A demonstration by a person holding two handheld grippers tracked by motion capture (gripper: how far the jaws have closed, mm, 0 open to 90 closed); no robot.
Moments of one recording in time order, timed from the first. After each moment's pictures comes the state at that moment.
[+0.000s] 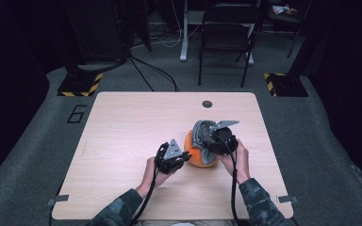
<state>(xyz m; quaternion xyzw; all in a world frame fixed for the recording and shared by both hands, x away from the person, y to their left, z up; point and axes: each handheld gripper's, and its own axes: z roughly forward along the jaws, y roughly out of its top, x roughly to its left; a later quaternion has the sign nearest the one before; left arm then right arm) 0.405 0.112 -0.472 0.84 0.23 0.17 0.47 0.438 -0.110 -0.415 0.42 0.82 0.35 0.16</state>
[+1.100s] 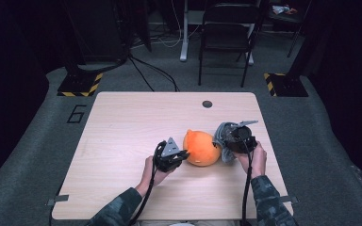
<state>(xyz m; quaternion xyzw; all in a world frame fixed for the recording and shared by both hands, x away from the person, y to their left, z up) 0.411 0.116 -0.474 0.83 0.24 0.16 0.47 0.450 -0.168 -0.428 0.50 0.79 0.30 0.18</state>
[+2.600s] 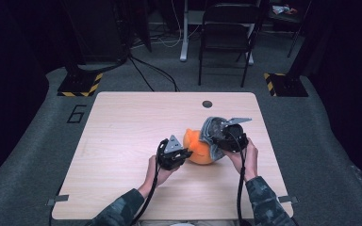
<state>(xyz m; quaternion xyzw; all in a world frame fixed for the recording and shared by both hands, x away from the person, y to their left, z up) 0.413 0.108 -0.467 0.82 0.28 0.14 0.49 0.437 -0.133 -0.402 0.45 0.80 0.36 0.17</state>
